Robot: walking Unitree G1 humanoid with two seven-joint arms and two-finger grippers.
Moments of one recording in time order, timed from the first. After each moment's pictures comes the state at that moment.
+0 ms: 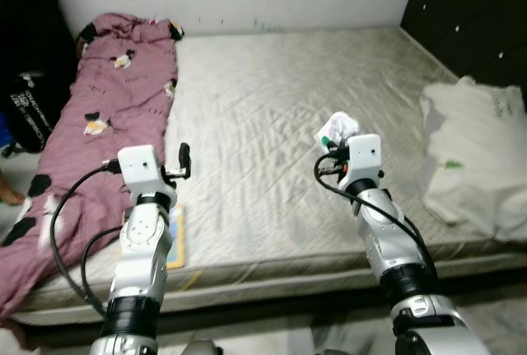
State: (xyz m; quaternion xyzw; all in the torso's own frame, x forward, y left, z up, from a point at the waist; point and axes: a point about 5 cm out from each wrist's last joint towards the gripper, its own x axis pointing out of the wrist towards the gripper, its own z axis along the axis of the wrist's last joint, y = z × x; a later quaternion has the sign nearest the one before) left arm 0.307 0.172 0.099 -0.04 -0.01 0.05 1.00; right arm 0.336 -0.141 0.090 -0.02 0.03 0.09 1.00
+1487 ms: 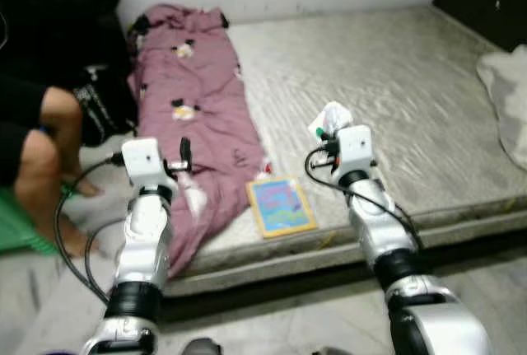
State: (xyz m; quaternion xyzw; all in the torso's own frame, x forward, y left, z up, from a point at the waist) left arm 0.317 0.176 0.104 -0.02 -0.03 0.05 1.00; right arm 0.350 -0.123 0.099 -0.05 0.00 0.10 0.99
